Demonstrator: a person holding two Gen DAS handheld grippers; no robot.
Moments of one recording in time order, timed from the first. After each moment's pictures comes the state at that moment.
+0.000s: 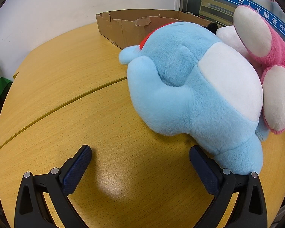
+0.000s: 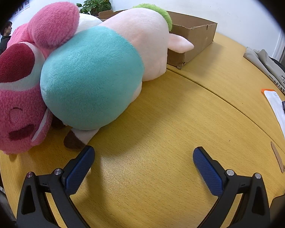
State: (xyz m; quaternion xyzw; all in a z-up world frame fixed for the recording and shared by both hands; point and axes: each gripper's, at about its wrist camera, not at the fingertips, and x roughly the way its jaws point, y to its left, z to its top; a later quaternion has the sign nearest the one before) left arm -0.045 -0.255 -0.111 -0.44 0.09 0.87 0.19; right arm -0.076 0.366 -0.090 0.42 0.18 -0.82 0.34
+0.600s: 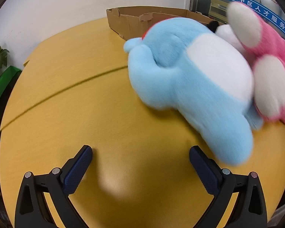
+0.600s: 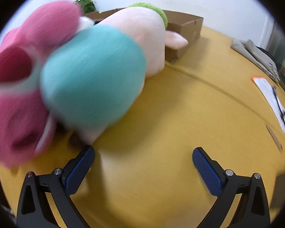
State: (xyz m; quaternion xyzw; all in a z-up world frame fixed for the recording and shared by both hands) left arm 0.008 -0.254 -0.110 -0.45 0.08 0.88 0.13; right arm -0.041 0.366 -0.088 0.43 0.16 -0.84 0.27
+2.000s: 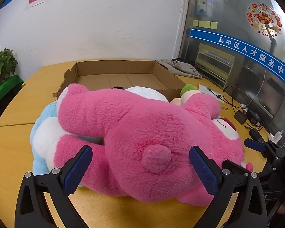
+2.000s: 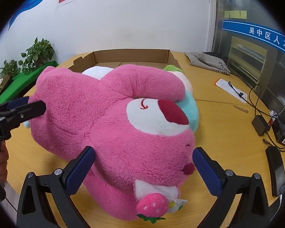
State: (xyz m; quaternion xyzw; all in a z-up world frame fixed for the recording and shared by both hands) left arm 0.068 -0.014 0.003 -0.32 -0.03 0.94 0.12; right arm 0.084 0.221 -0.003 0.35 0.04 -0.93 0.07
